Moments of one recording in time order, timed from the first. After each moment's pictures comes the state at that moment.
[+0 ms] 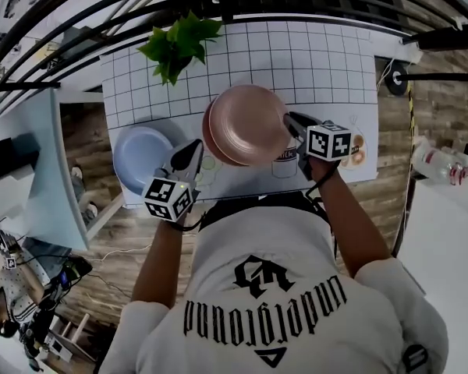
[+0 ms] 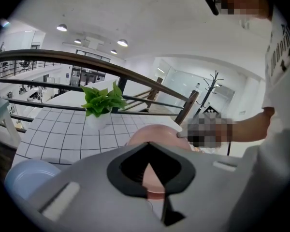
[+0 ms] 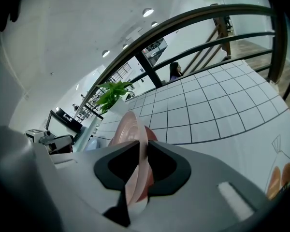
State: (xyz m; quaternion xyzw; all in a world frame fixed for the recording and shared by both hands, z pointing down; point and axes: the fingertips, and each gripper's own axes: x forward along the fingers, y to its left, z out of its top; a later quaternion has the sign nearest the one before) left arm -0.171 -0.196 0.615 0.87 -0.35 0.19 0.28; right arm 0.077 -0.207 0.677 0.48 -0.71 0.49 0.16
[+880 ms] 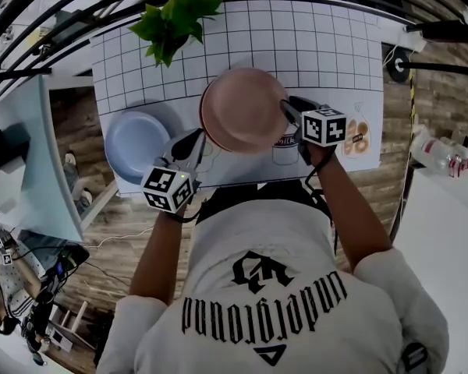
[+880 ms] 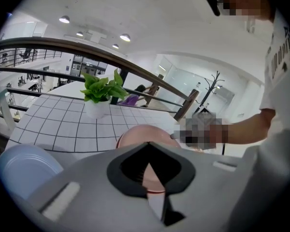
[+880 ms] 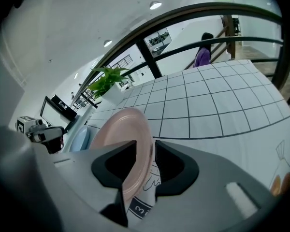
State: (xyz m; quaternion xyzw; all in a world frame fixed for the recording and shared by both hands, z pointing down) left arm -0.167 -0.181 0.642 0.87 -0.33 0.20 0.32; right arm 0.069 -0.203 0.719 0.47 -0.71 0.47 0.22
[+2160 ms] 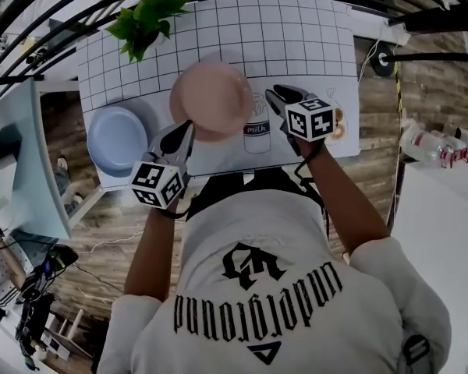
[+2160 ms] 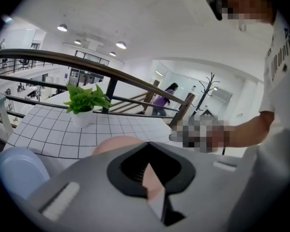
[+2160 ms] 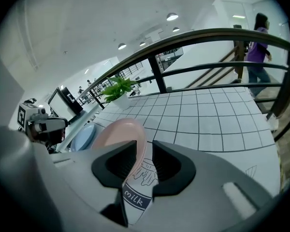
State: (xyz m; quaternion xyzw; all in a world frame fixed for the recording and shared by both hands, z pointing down) left arm -0.108 -0.158 0.599 0.88 -0.34 0.17 0.29; right arm 0.109 -0.186 0.665 0.47 -0.76 0.39 0.23
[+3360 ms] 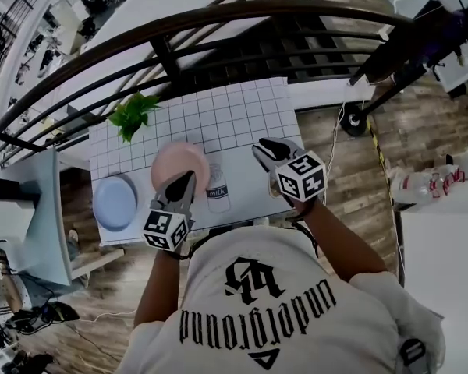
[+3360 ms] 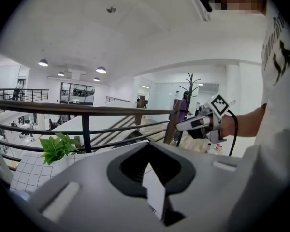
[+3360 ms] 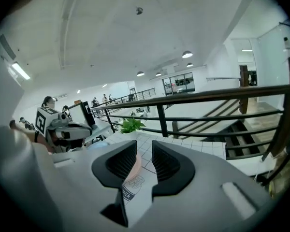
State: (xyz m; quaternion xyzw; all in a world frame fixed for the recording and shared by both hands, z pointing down) left arm 0.040 -0.115 0.458 0.92 -0.34 0.13 0.13; right arm 0.224 -0.130 0.455 0.48 -0.84 0.22 0.14
